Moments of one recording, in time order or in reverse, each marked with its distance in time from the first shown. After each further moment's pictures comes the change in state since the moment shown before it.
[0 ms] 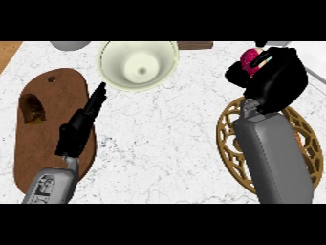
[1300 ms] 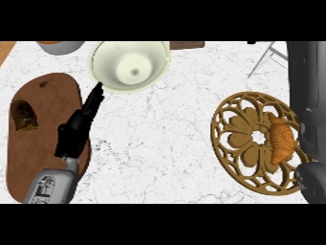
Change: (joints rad) left arm 0.007 -0.017 0.018 -0.003 -0.011 0.028 0.000; right arm -0.645 -0.173 -0.386 0.400 0.419 0.275 -0.043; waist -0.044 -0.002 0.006
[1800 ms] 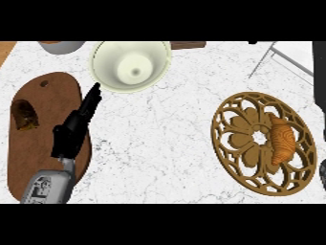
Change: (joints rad) left arm 0.009 0.013 0.013 -0.003 0.009 -0.023 -0.010; right arm -0.003 -0.106 -0.046 0.150 0.028 -0.021 -0.060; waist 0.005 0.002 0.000
